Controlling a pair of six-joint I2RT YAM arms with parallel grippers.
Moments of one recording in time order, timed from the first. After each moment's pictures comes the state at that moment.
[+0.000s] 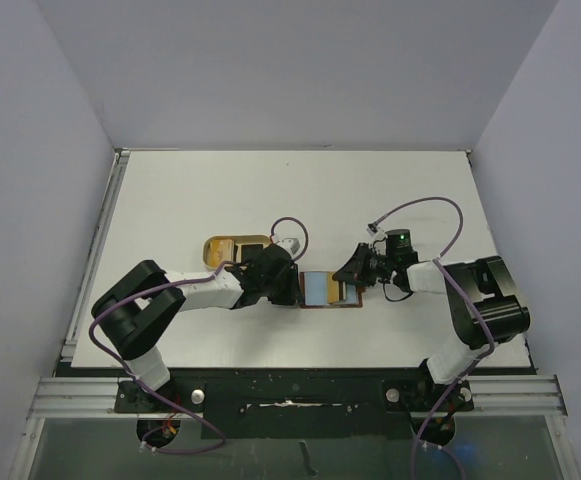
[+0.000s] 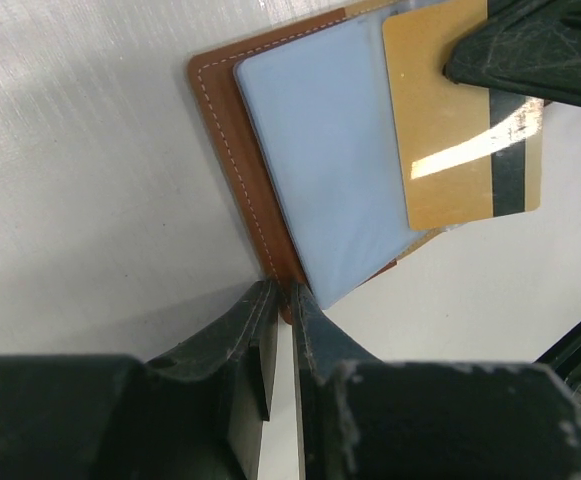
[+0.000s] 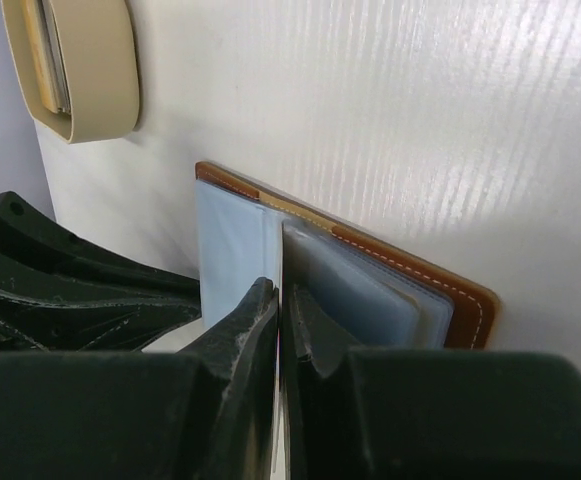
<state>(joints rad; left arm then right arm) -0.85 1.71 0.82 0.06 0.09 -0.72 0.22 1.64 0.59 0.21 -0.66 0.62</state>
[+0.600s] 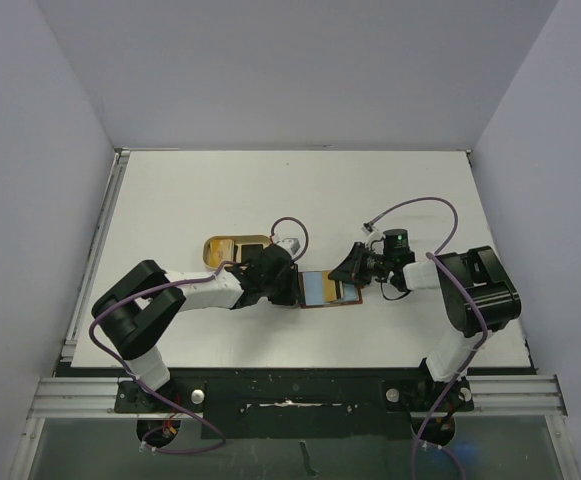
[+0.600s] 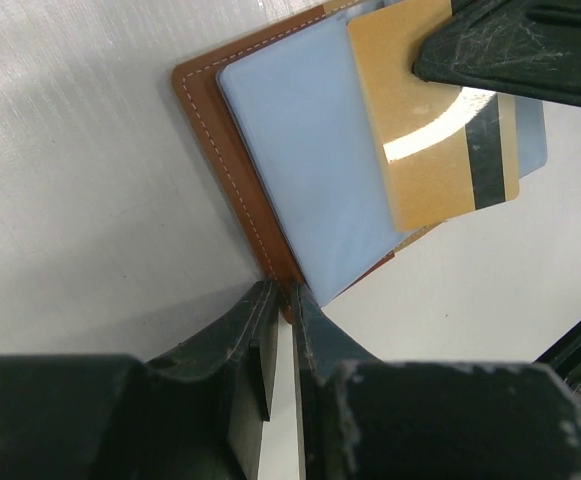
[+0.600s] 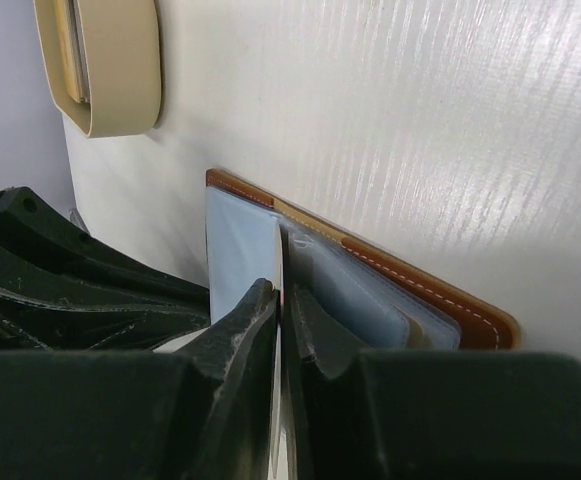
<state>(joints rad) -0.85 1.71 0.82 0.07 0.09 -0.72 0.22 1.73 0.60 0.35 -0.74 0.63</state>
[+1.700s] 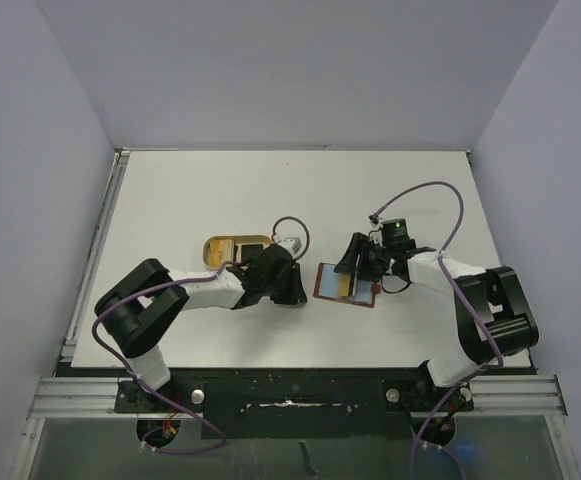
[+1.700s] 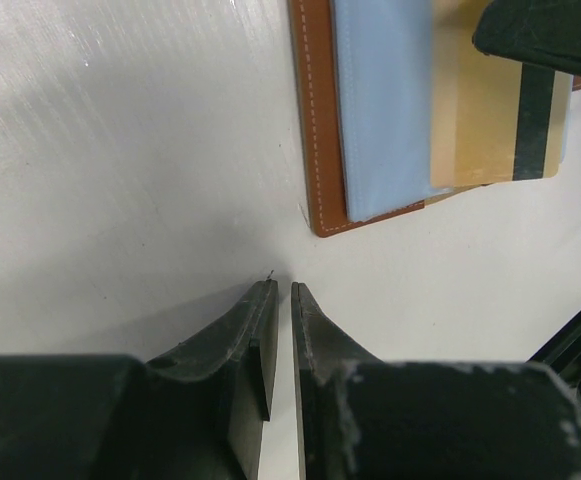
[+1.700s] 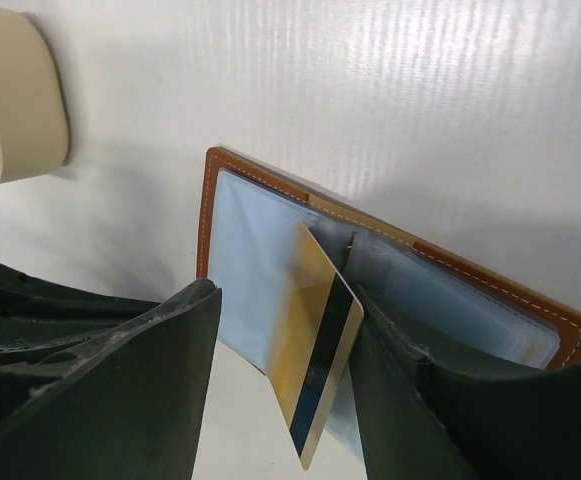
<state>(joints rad) -0.85 1.73 0.82 0.11 0.11 -0.73 0.26 1.56 0.72 -0.05 -0.43 0.53</state>
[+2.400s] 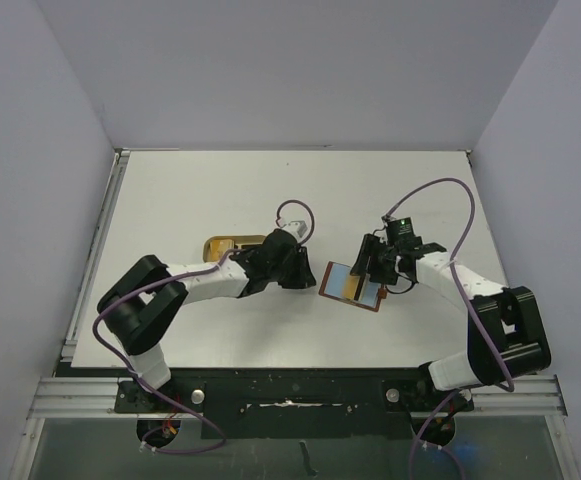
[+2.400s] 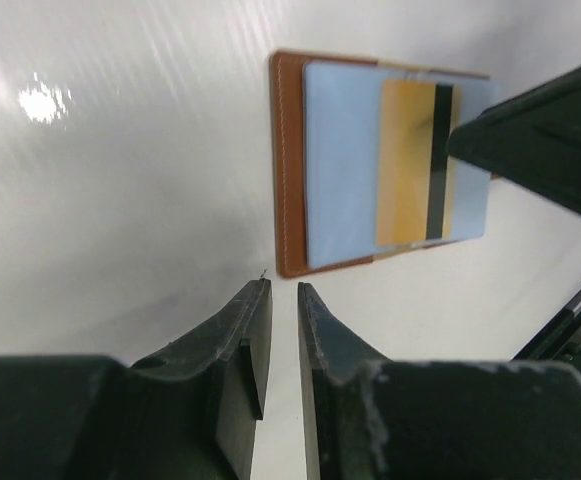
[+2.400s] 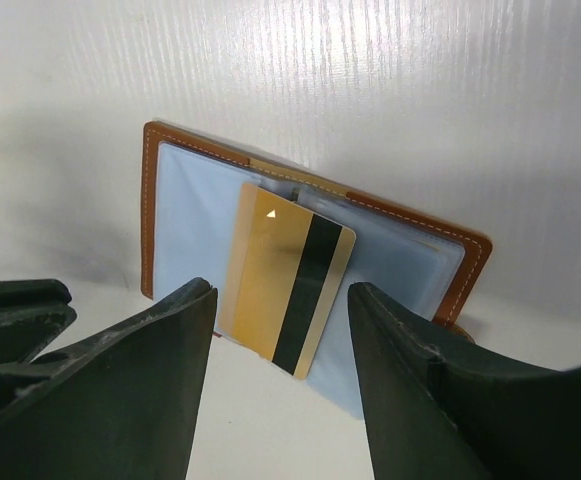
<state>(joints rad) -0.83 1.74 0.92 0.08 0.10 -0.73 0.26 1.44 0.76 -0.35 -0.18 0.50</state>
